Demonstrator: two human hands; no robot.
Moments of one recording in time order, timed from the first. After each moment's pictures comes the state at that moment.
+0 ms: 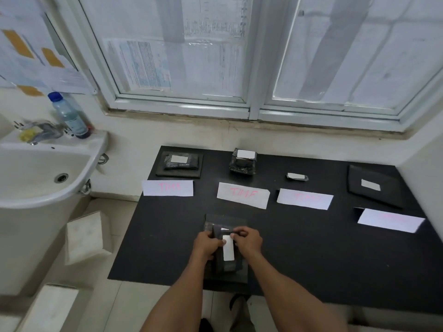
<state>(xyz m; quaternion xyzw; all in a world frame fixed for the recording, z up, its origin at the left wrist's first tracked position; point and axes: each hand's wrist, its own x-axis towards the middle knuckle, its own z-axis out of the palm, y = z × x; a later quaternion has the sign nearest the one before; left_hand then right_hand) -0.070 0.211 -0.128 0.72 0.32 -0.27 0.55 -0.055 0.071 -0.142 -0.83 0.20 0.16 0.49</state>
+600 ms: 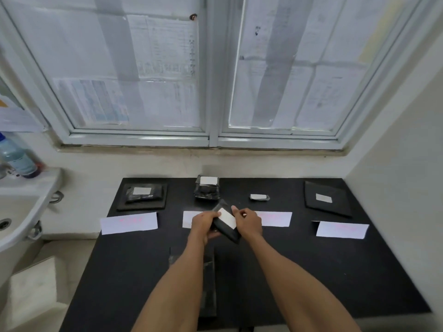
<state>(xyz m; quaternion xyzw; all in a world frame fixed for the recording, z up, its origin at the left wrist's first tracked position) 0.038 0.122 -0.038 0.57 0.29 -0.20 0.74 0.032 -0.021 -0.042 -0.88 0.19 0.07 0.43</state>
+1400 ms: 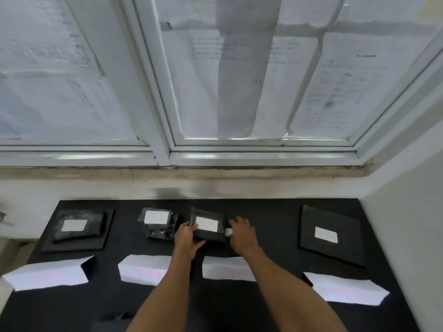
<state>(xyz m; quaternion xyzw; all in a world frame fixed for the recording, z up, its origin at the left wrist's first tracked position) 0.255 -0.019 -0.137 0.46 0.45 -0.15 0.75 0.267 -0.189 -0.156 -0.96 -0.03 0.24 0.15</state>
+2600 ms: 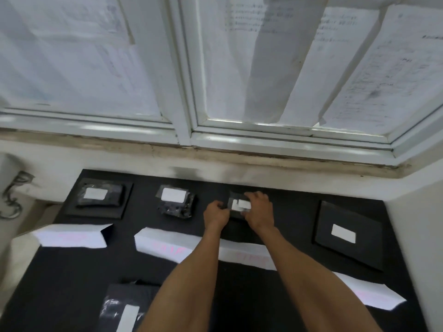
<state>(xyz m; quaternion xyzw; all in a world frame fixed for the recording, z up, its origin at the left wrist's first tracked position) 0.270 -0.053 -0.139 0.79 0.31 -0.18 0.50 0.292 -0.193 -0.149 -0.97 -0.04 0.11 0.21</state>
